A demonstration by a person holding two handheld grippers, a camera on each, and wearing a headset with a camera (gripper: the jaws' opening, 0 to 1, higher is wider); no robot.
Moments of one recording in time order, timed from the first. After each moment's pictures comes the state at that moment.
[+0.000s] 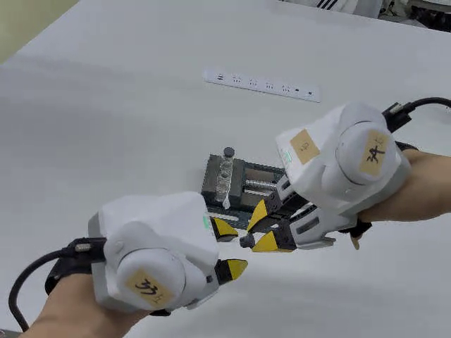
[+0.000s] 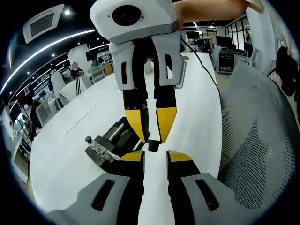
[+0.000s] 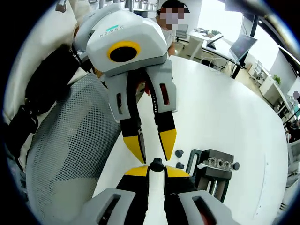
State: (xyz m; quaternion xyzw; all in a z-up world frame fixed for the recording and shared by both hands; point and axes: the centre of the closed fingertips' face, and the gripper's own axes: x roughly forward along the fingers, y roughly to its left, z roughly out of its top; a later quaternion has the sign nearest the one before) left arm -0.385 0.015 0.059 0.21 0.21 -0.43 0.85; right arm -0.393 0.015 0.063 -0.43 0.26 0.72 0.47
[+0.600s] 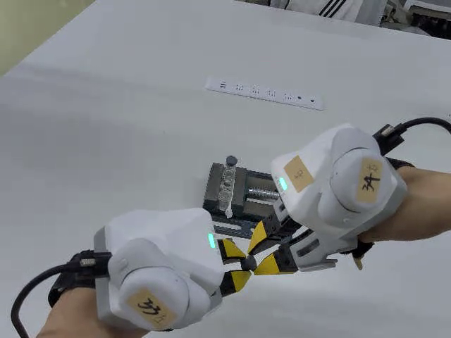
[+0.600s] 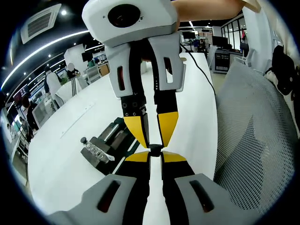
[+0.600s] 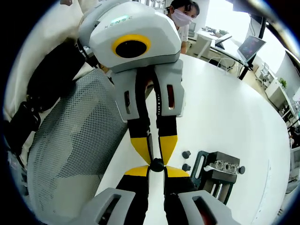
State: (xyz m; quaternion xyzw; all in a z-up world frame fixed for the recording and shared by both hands) left arm -0.391 0.010 0.057 0.21 0.21 -0.44 0.85; right arm -0.402 0.013 0.058 -0.44 0.26 0.73 0.45
